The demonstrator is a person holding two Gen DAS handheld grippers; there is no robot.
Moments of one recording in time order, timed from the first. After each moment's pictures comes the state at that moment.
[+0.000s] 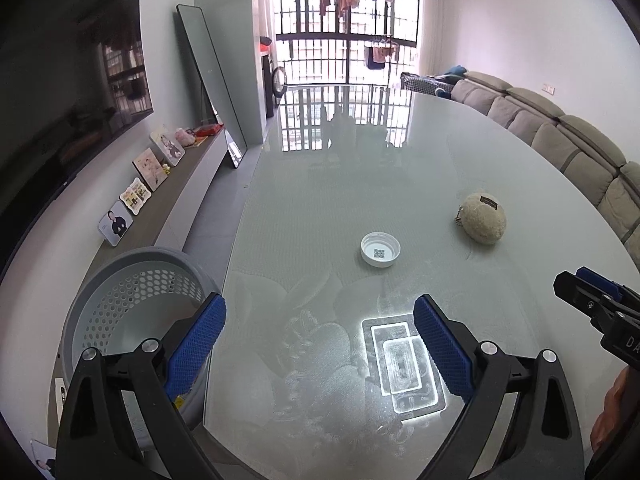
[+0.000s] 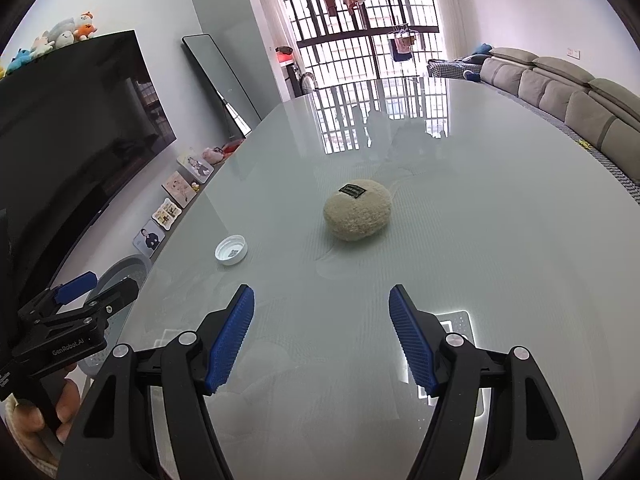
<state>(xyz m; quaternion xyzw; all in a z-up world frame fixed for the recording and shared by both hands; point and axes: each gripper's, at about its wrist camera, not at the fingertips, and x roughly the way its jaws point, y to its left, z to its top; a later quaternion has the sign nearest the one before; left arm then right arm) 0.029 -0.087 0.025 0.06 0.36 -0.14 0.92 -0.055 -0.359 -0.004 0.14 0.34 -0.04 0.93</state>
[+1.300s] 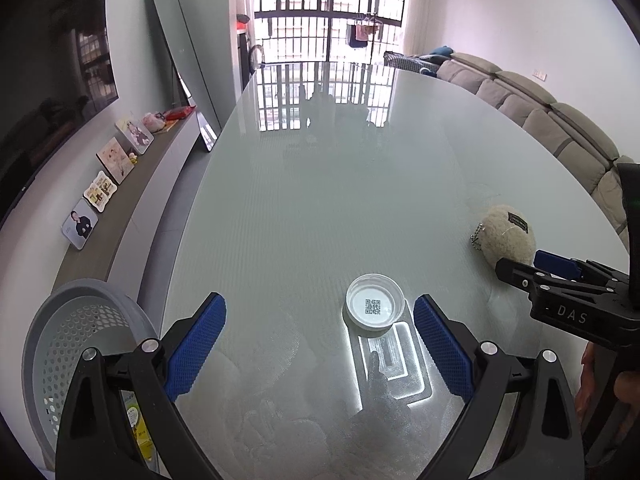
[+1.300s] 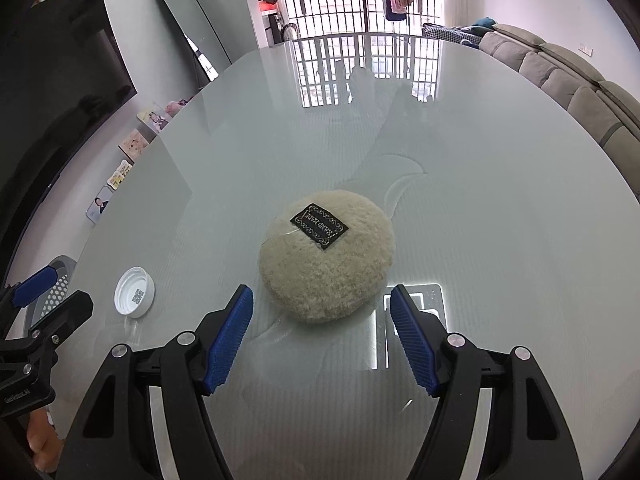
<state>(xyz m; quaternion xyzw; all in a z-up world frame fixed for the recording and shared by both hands) 0.117 -0.123 -0.010 0.06 0.40 -0.18 0.90 0.082 -0.382 -0.049 0.10 0.44 -0.07 0.89</state>
